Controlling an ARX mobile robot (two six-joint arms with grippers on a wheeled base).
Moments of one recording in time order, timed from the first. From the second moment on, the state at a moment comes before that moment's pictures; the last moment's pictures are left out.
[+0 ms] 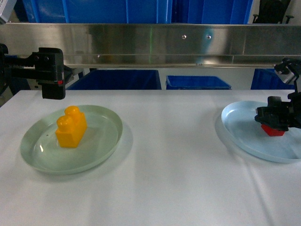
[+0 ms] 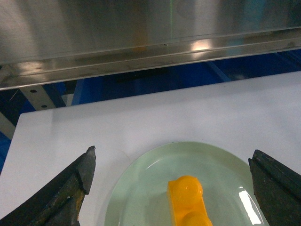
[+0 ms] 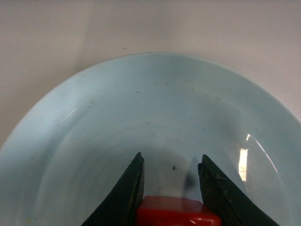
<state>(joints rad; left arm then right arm) -0.14 1.53 0.69 0.53 -0.03 0.03 -0.03 2.05 1.15 0.16 -0.26 -0.05</state>
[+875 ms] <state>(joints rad) -0.14 1.53 0.69 0.53 -0.03 0.03 0.11 1.15 0.71 0.06 0.00 0.21</state>
